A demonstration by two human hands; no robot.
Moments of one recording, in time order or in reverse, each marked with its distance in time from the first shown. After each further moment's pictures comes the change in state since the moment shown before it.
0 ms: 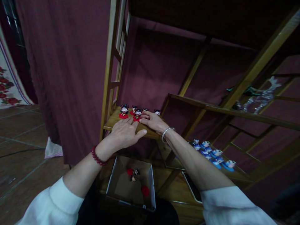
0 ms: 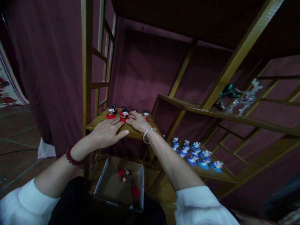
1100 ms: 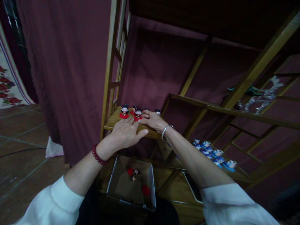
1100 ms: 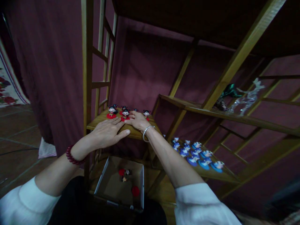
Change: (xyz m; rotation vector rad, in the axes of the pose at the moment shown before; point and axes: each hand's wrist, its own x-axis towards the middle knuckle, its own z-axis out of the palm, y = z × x) left_hand 0.000 0.002 -0.002 -0.002 -0.020 0.005; right_hand 0.002 -0.006 0.001 0.048 -0.022 0.048
